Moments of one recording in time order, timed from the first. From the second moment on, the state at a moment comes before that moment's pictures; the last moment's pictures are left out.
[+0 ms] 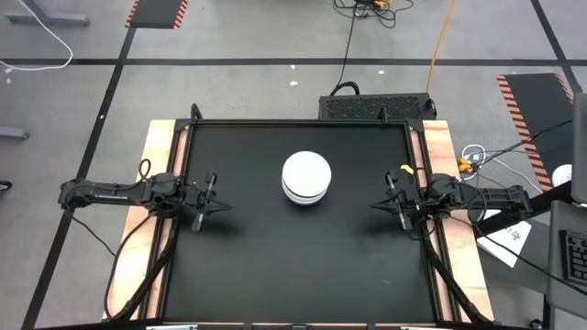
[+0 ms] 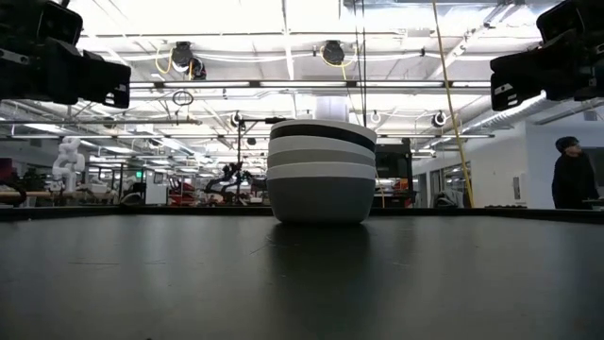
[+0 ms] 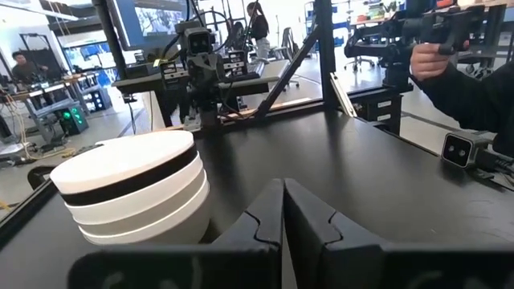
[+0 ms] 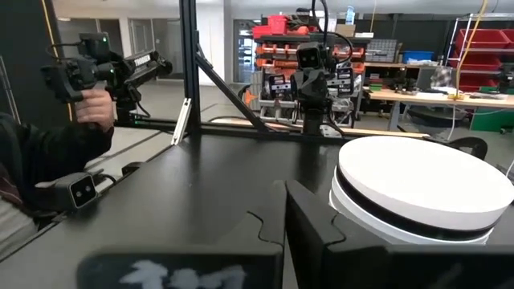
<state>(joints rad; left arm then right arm) 0.00 0.19 0.01 0.16 0.23 0.17 0.00 0.00 0.02 -0.06 -0.19 -0.03</state>
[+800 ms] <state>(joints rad) 0.00 0.19 0.01 0.16 0.23 0.17 0.00 0.00 0.02 0.02 -0.18 0.02</state>
